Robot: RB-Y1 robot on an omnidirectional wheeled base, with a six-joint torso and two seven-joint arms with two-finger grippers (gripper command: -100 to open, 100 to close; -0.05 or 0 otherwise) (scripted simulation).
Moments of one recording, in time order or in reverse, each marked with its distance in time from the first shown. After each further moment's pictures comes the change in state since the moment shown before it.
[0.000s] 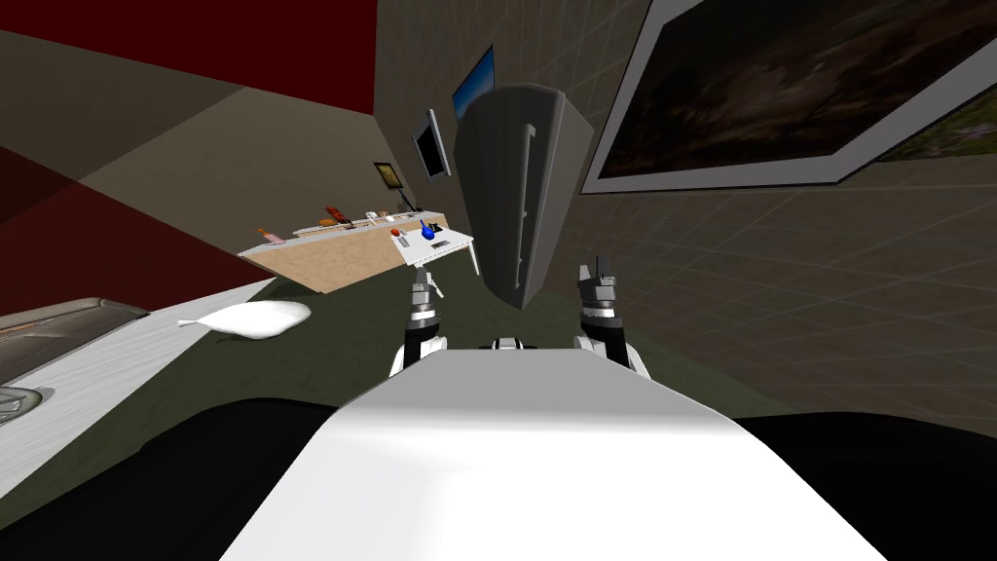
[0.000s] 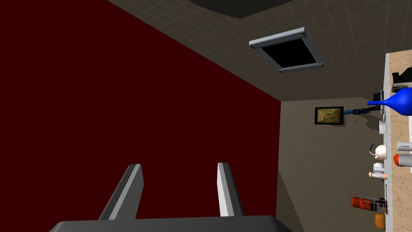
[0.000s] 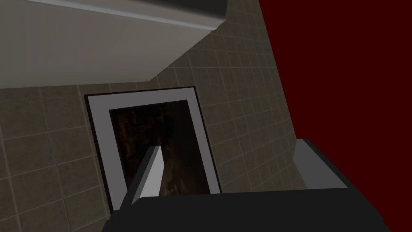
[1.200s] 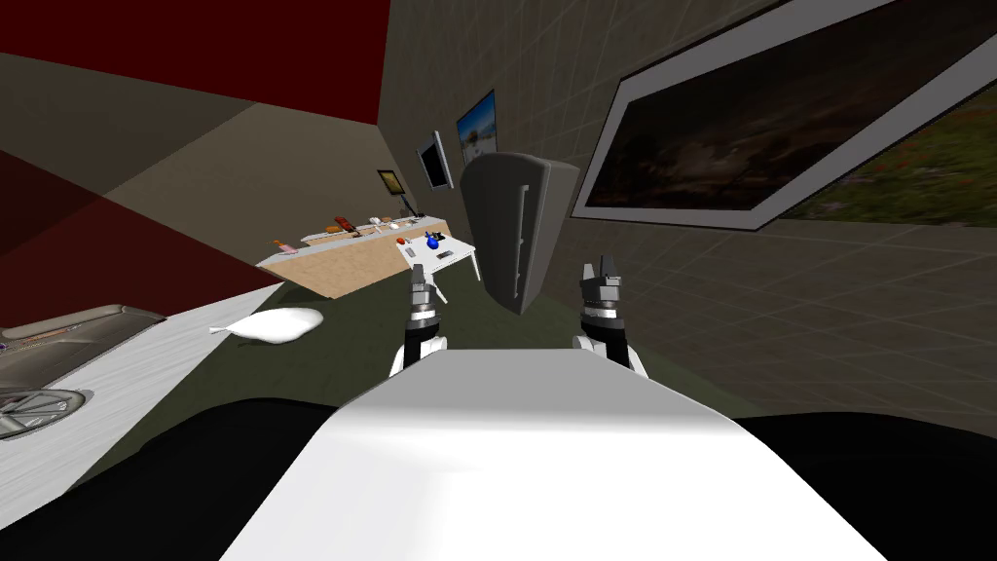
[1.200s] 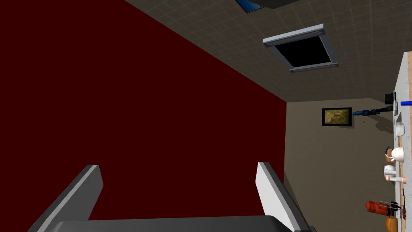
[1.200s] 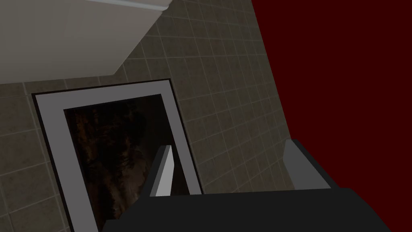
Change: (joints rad) left arm 0.000 0.000 0.000 0.000 0.000 0.000 0.000; right arm 0.004 0.034 -0.002 -0.012 -0.028 -0.012 0.000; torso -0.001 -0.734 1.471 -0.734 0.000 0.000
